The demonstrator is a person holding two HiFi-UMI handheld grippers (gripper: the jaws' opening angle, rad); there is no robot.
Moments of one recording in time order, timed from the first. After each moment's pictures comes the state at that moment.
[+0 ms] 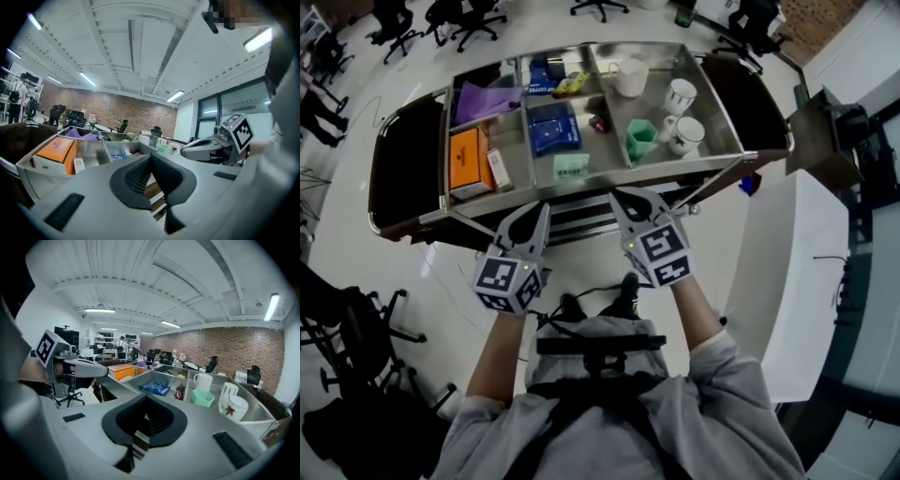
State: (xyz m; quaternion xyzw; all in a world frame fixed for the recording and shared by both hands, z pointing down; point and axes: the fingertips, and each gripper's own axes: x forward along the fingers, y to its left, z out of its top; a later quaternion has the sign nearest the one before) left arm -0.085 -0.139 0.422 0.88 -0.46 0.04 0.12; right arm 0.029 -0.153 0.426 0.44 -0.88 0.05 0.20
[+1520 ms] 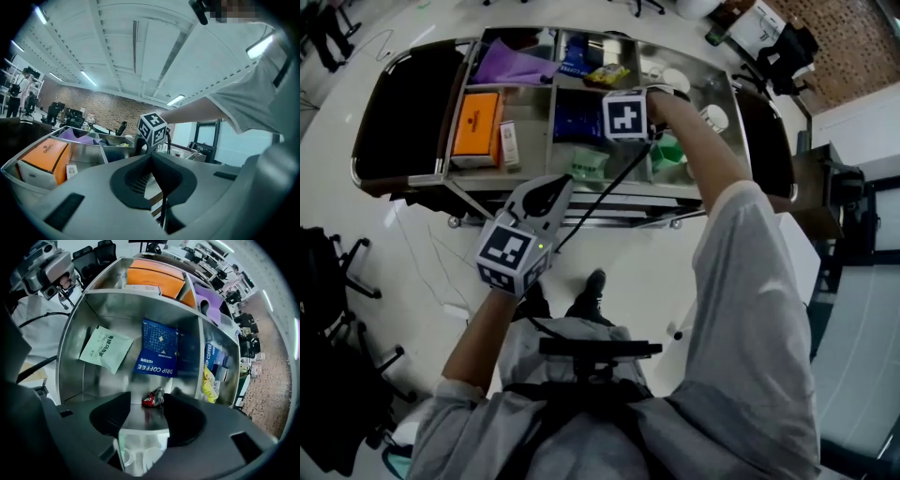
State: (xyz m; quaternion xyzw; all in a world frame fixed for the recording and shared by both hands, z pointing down) left arm -0.082 -0.179 0.408 0.88 -0.45 0.00 0.13; right arm 0.016 -0.343 0.518 -0.02 -0.61 -0.15 0.78
